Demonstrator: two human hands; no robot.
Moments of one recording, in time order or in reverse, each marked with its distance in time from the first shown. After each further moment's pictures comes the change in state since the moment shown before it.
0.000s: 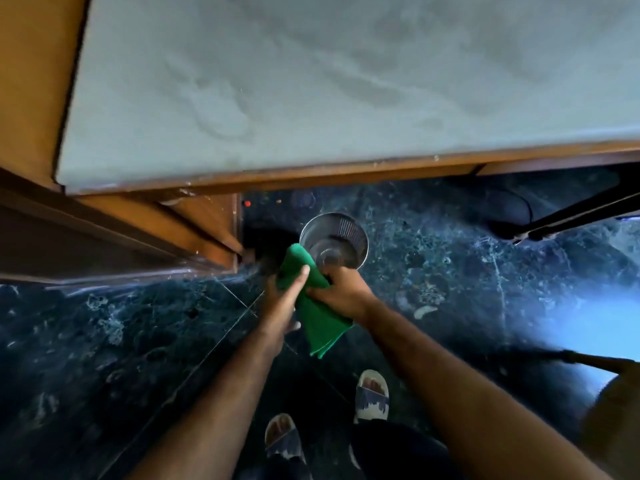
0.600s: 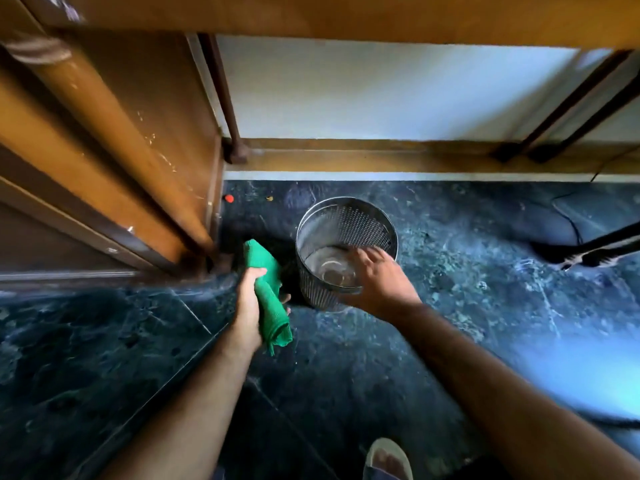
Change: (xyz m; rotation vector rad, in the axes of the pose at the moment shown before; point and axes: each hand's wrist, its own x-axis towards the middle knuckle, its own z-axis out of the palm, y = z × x) left_hand 0.241 -0.132 -0.010 -0.461 -0.117 -0.073; right_hand 0.182 0.183 0.055 -0.699 0.282 -0.294
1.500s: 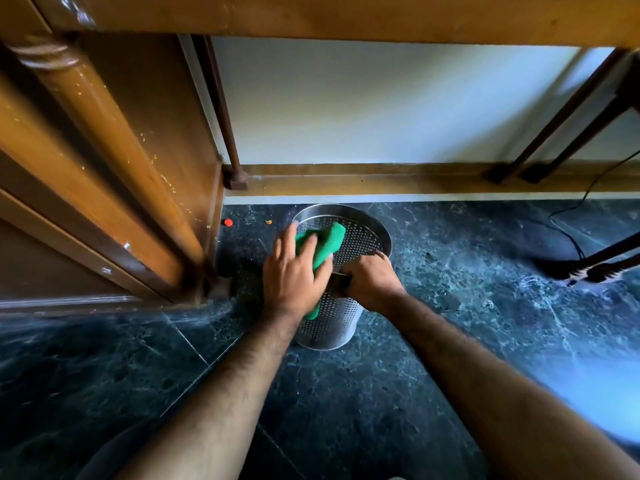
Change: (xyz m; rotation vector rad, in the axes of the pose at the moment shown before) left_hand 0.044 0.009 0.061 1.427 0.366 1.289; right_hand 0.040 -0.005 0.007 0.028 0.146 0.010
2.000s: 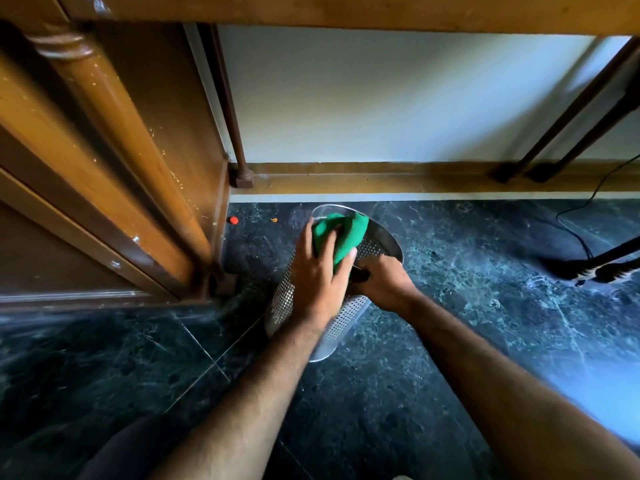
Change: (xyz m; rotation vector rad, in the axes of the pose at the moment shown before) left_hand -0.018 0.032 0.004 -0.404 0.076 -0.038; right_hand -0.015 0.004 -0.003 0.267 -0.019 0.135
